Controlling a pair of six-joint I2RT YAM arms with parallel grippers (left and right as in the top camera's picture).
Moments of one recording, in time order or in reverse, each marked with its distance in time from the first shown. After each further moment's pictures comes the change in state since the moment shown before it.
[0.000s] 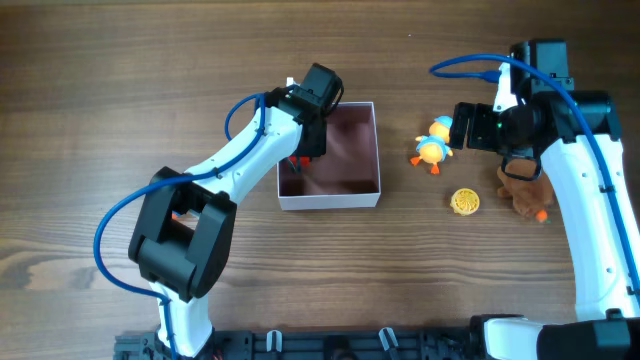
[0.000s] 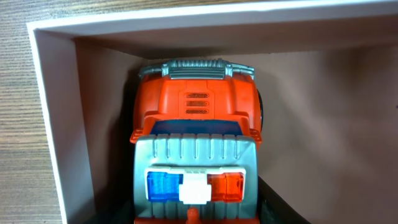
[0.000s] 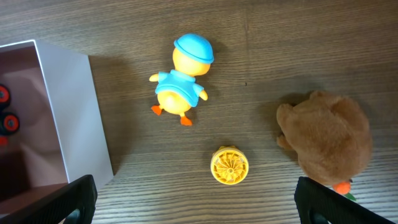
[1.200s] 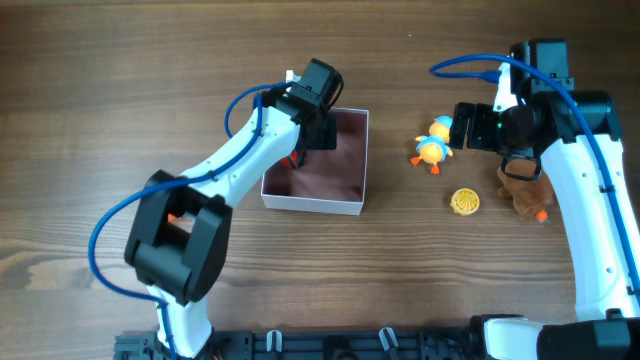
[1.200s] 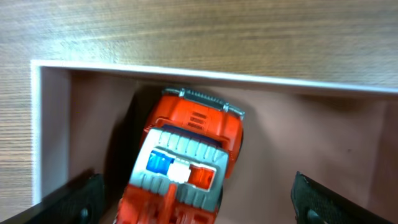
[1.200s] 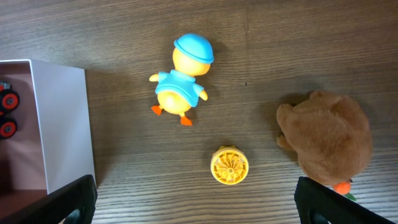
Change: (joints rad) left arm 0.002 -0.026 0.000 0.056 -0.014 0.003; right arm 0.000 0.000 0.000 0.000 0.000 0.000
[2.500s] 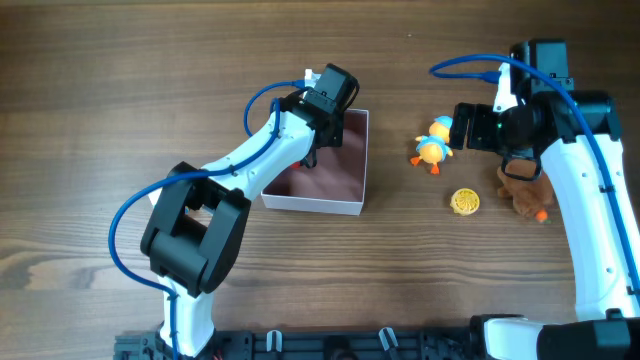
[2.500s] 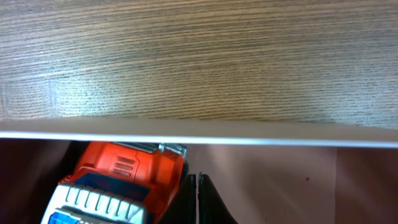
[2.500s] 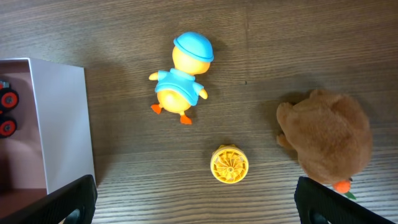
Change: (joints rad) left arm -0.044 0.069 0.000 0.150 -0.001 0.019; right arm 0.000 0.000 0.000 -0.004 0.000 0.000
